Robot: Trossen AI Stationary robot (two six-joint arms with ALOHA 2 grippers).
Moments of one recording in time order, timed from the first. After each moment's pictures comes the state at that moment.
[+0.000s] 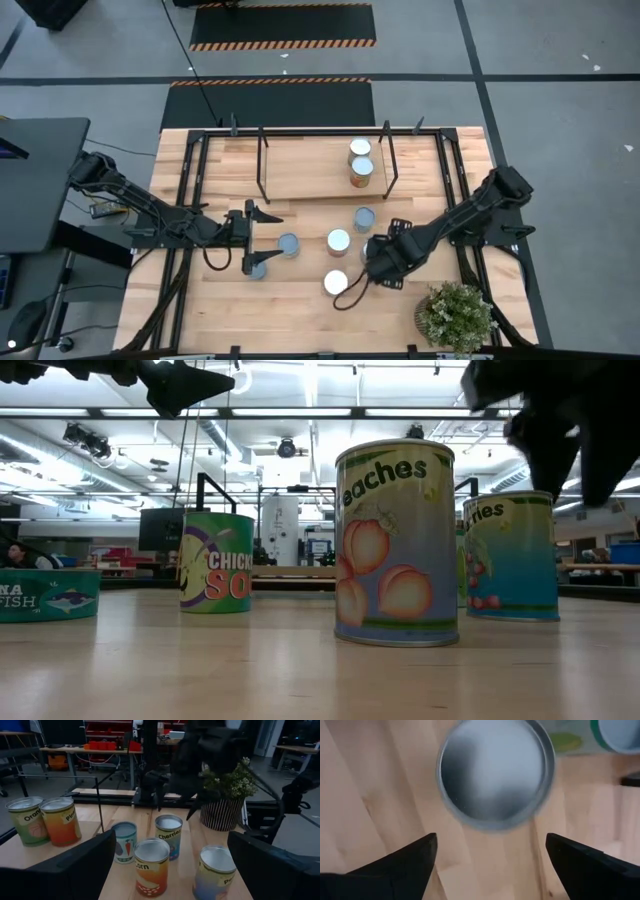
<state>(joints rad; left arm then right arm) -0.47 1.03 0.44 0.53 -0.53 -0.10 0.48 1.70 1.27 -1.18 0.18 0.73</state>
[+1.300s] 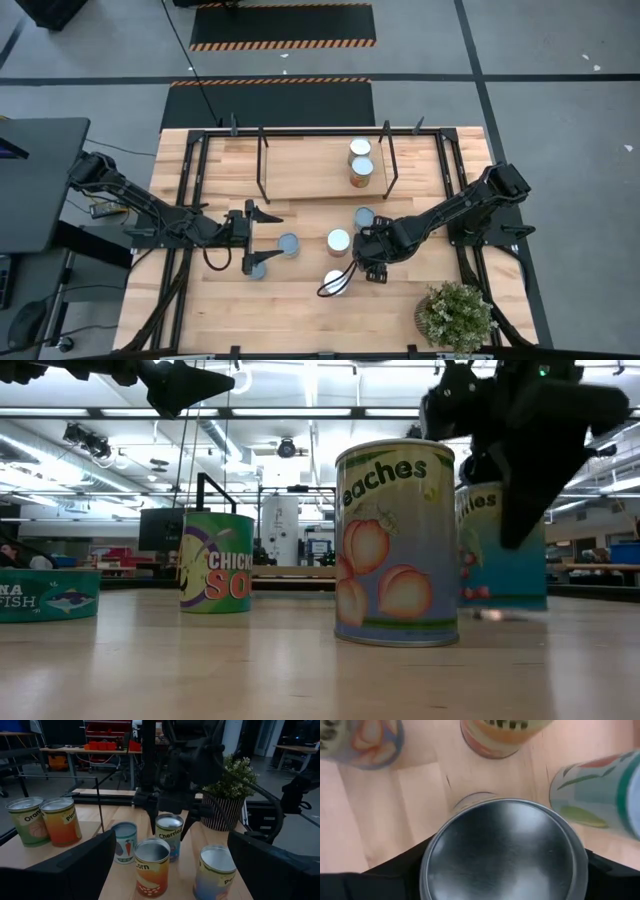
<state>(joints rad) -0.47 1.03 0.44 0.53 -0.53 -0.10 0.38 1.70 1.15 -0.85 0.19 0.56</state>
